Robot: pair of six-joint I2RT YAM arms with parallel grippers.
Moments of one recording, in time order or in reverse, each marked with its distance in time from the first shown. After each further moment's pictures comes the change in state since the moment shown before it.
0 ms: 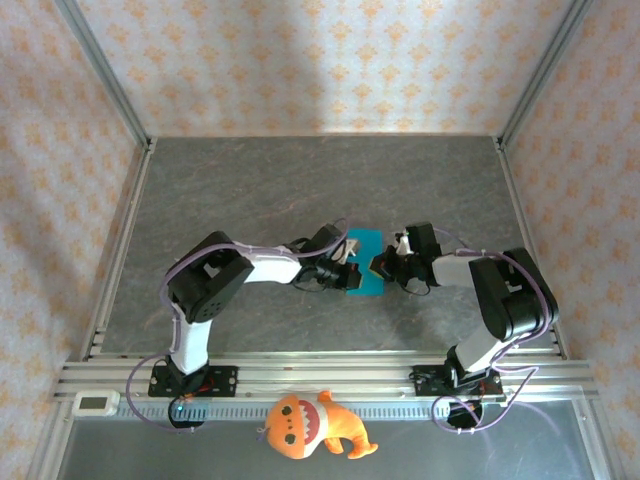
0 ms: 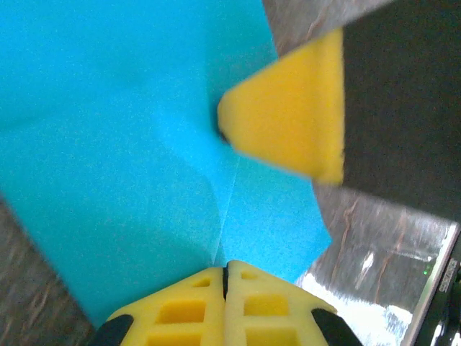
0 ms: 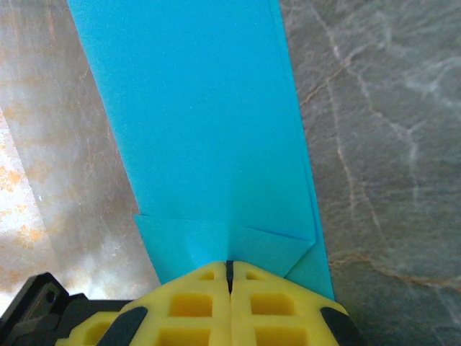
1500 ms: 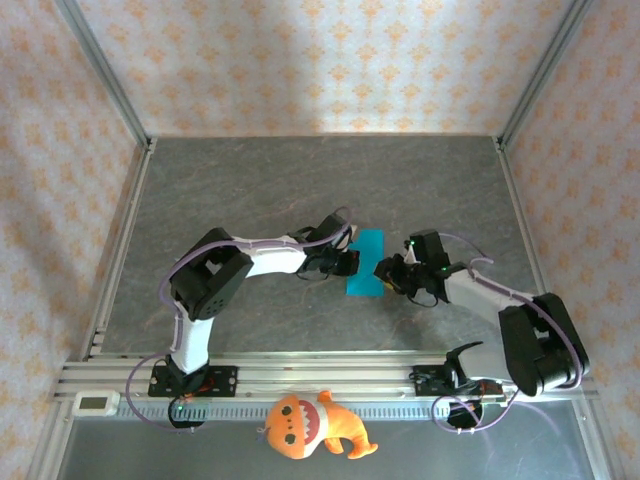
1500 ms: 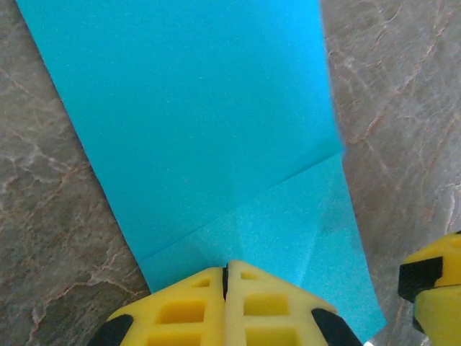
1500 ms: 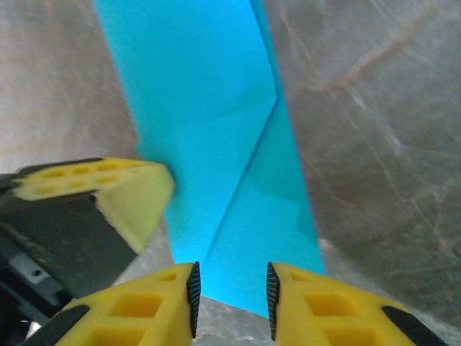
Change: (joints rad) left arm 0.014 0.036 0.146 -0.148 -0.201 0.050; right arm 0.064 -0.306 -0.071 -0.252 0.140 0.058
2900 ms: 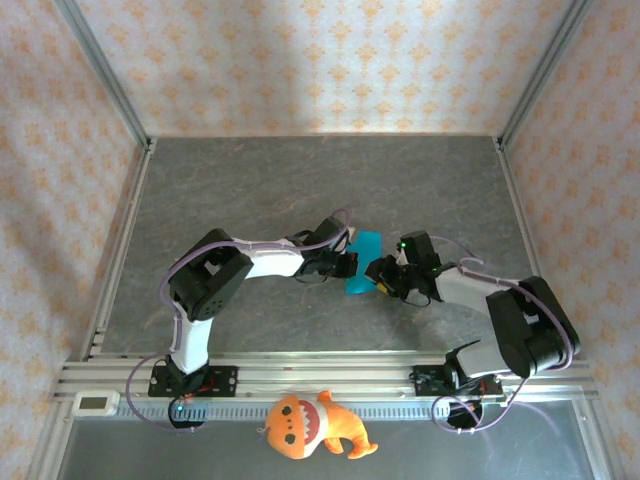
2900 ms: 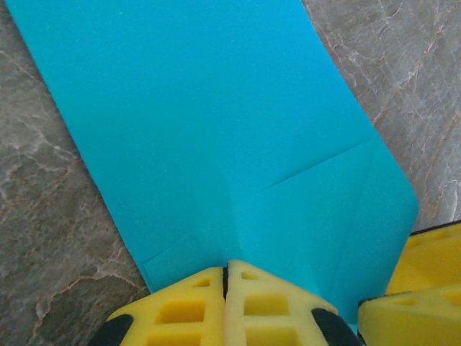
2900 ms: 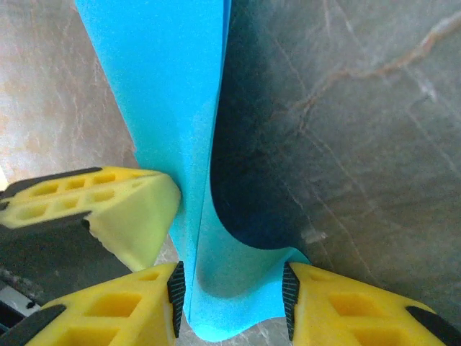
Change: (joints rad) left arm 0.000 -0.009 -0.051 0.069 0.004 -0.004; right arm 0.039 0.098 0.001 0.131 -0.011 0.077
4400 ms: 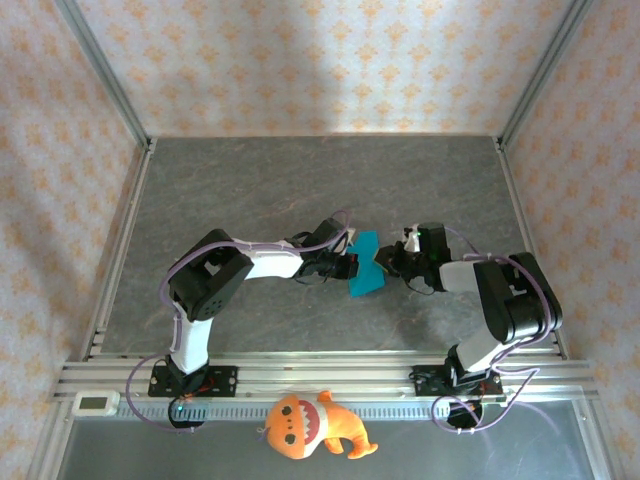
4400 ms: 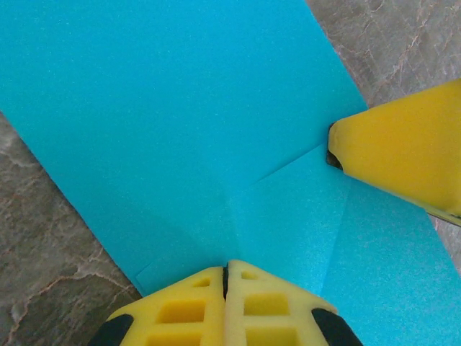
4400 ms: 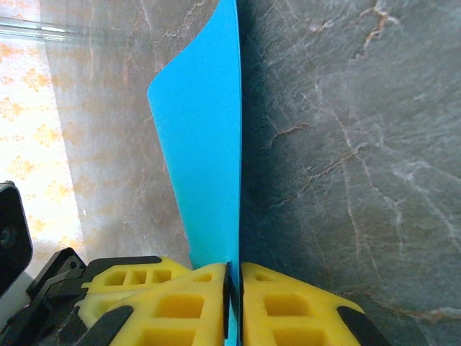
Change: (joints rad) left arm 0.000 -0.003 -0.021 0.040 0.029 0.000; right arm -0.168 0.181 0.000 0.328 -0.183 -0.113
